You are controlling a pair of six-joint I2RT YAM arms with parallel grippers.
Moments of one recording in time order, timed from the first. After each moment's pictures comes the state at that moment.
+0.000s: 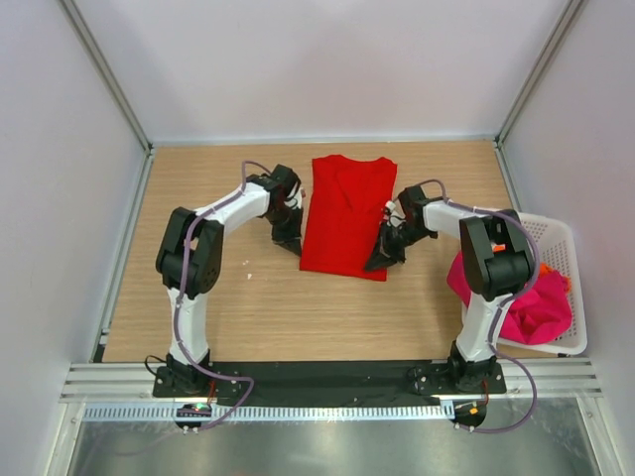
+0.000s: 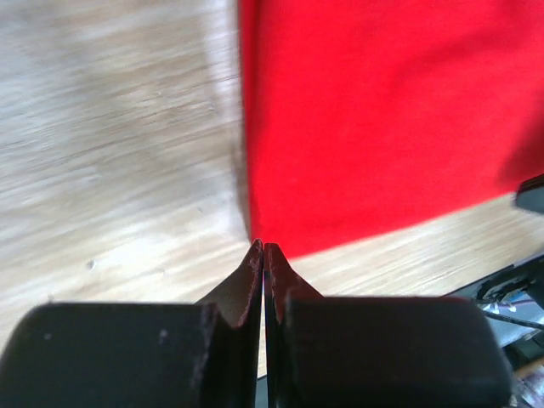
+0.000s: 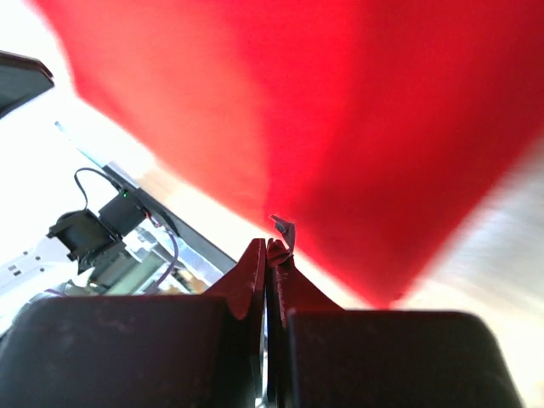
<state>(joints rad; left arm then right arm) -0.46 2.05 1.52 -0.82 0.33 -0.39 0.22 1.91 1.11 -0.63 -0.71 0.45</state>
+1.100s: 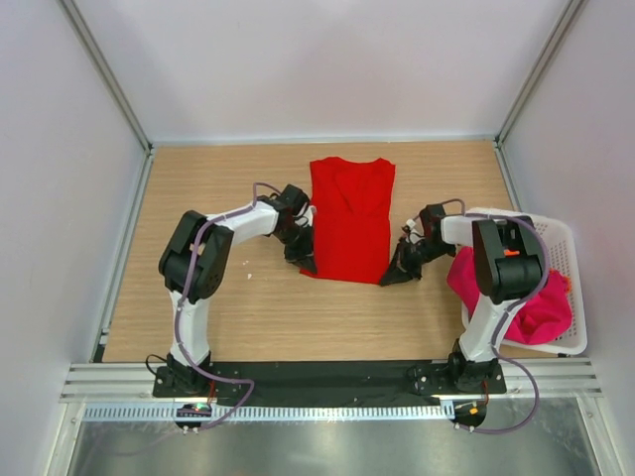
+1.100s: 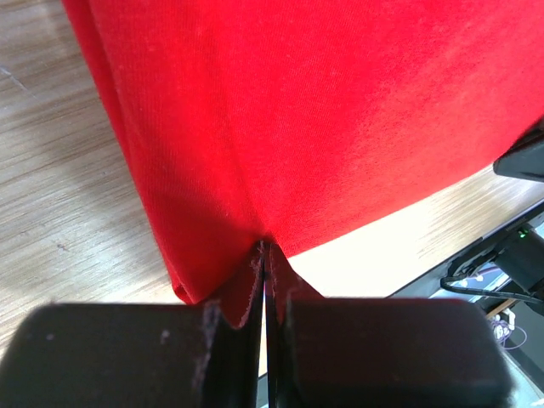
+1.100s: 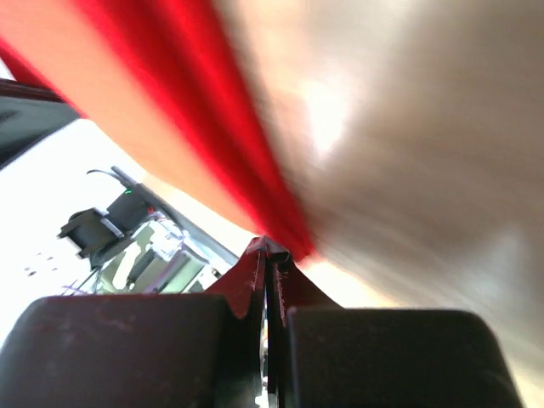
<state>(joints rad) -0.53 2.03 1.35 -0.63 0.45 -0.49 0.12 1.87 0.95 -0.59 -0.74 0.43</state>
